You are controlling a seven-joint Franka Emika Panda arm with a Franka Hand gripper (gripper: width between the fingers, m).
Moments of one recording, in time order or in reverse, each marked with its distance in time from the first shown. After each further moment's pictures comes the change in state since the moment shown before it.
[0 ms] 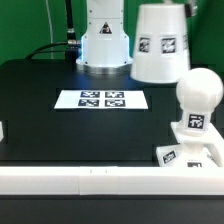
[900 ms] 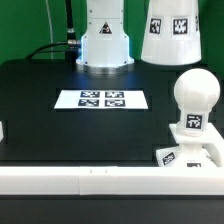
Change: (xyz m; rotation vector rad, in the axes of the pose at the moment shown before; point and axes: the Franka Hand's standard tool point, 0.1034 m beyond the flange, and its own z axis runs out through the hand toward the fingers) arm -0.009 -0.015 -0.027 0.009 -0.025 0.014
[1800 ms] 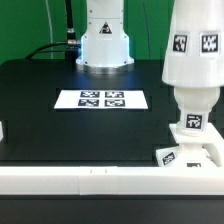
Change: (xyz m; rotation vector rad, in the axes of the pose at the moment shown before) arm 0.065 -0.020 0.032 0.010 0.045 -0.007
